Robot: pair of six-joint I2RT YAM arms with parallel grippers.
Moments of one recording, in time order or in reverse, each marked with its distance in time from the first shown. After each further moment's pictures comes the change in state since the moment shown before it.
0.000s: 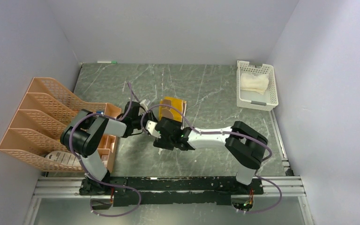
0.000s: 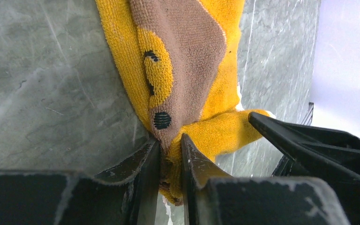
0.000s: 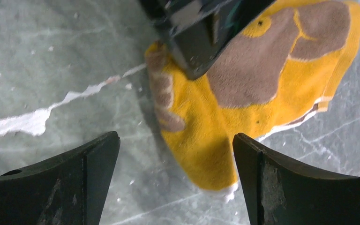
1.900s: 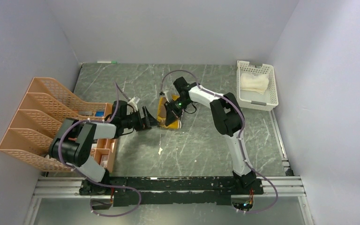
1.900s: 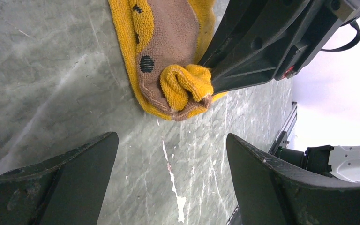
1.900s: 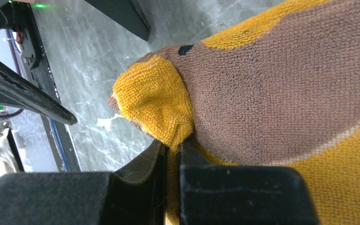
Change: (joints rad) left arm 0.145 -0.166 -0.076 -0.051 0.124 0.054; right arm -0.535 0.549 0.764 -0.655 -1.183 0.101
